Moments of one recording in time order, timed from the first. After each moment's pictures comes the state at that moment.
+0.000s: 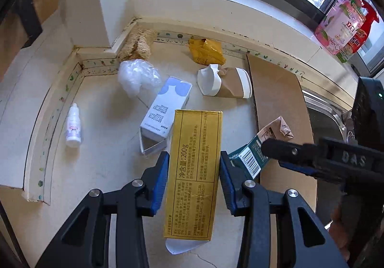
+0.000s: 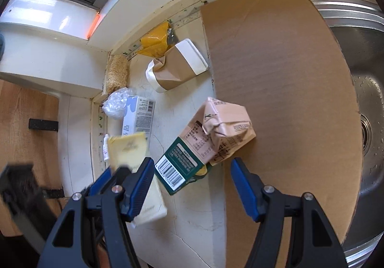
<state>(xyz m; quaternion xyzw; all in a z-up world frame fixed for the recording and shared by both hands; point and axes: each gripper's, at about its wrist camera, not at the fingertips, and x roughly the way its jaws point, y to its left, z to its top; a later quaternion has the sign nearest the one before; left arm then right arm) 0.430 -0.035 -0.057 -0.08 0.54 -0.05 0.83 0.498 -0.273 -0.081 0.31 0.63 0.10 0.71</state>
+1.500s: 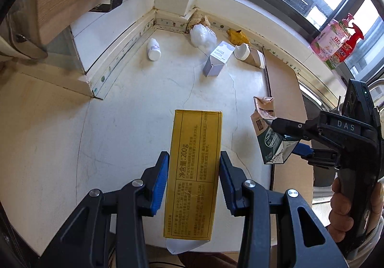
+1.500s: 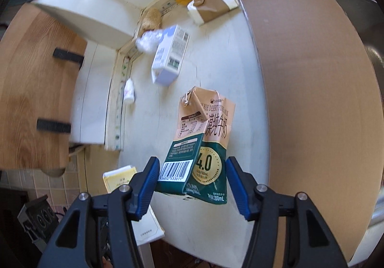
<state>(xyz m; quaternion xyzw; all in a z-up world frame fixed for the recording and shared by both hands) 0.246 0.056 -0.048 -0.16 0.52 -0.03 0.84 0.377 -0.206 -0.062 0.30 0.62 0.15 0.71</state>
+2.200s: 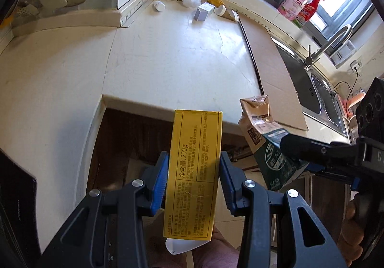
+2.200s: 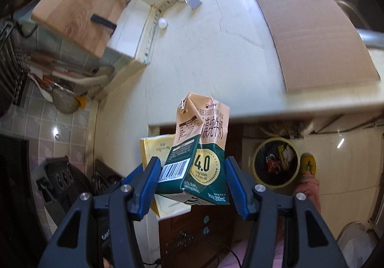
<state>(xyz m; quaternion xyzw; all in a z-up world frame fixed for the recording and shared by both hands) 0.052 0.082 -0.069 -0.13 0.54 -0.10 0.83 0.128 -0.157 -0.027 0.30 0.60 0.16 0.72</state>
